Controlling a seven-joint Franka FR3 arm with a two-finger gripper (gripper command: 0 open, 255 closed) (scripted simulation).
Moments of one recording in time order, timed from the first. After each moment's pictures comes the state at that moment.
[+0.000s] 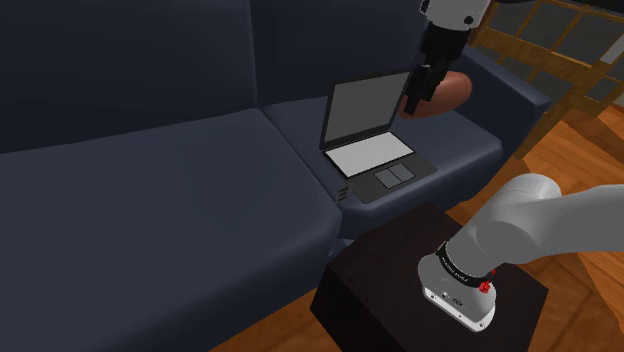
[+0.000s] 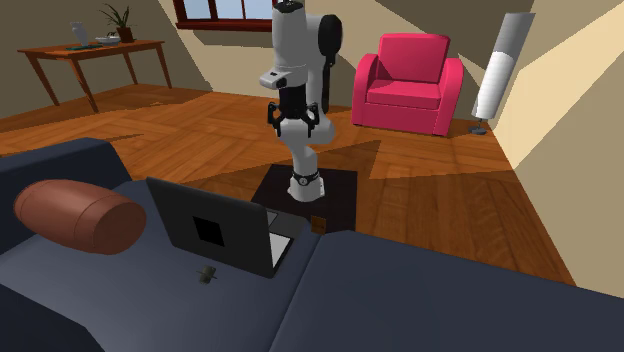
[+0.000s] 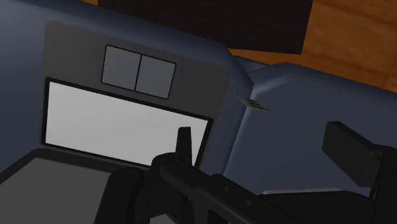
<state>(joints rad) 0.01 -0.76 0.05 -2.30 0.03 1.48 -0.07</state>
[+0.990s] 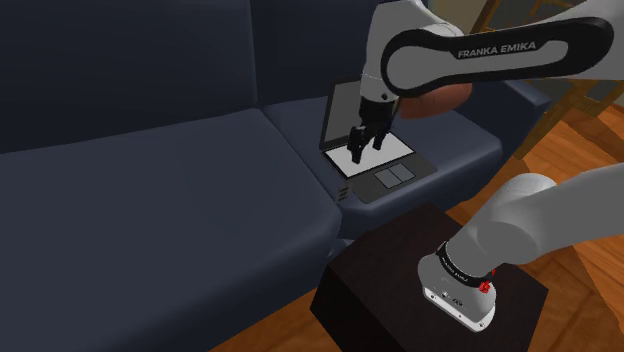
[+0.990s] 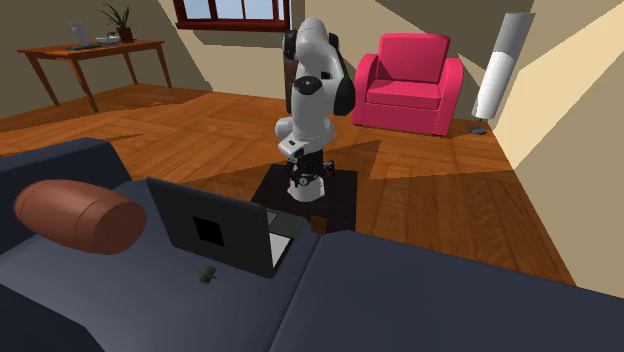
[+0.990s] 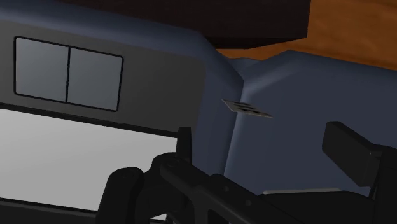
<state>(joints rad) 0.02 -0.52 0.18 -2.51 0.11 1.85 0.09</state>
